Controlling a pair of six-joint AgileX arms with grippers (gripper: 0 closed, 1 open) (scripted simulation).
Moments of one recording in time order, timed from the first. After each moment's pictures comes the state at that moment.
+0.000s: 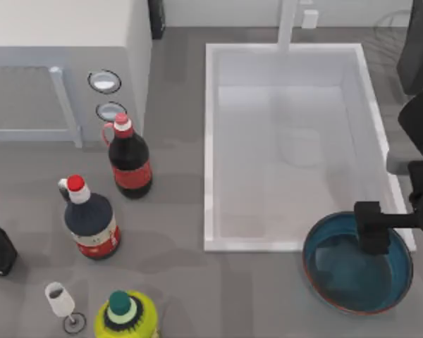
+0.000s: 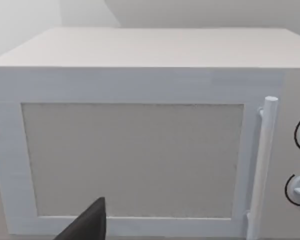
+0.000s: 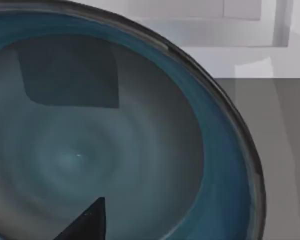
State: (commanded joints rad) left arm 0.00 0.00 0.00 0.00 0.00 0.00; right arm 0.37 1.54 0.91 -0.85 0.03 0.38
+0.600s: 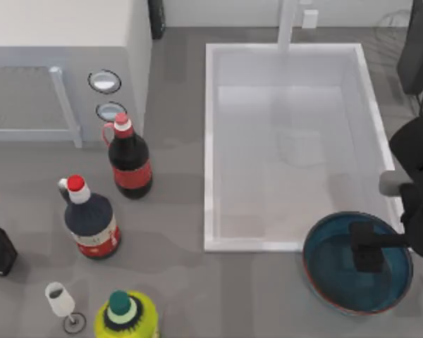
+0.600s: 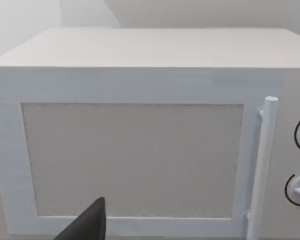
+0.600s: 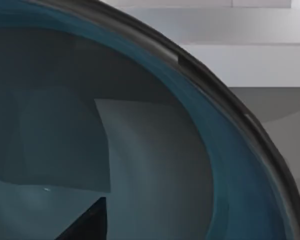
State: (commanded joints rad) left arm 0.00 0.00 0.00 0.00 0.00 0.00; right arm 0.37 1.61 0.81 -0.70 0.03 0.38
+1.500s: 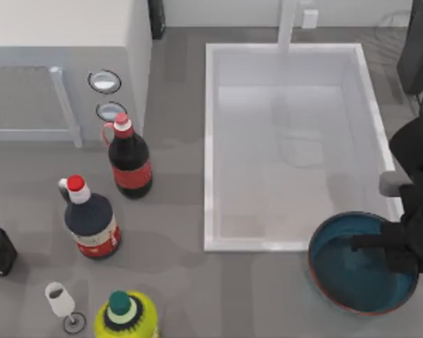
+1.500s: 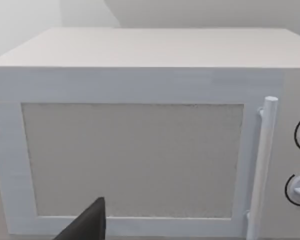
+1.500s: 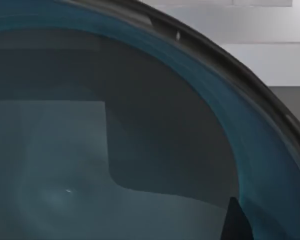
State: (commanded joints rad) left arm 0.00 0.00 0.00 0.00 0.00 0.00; right arm 0.37 1.61 0.81 -0.70 0.03 0.38
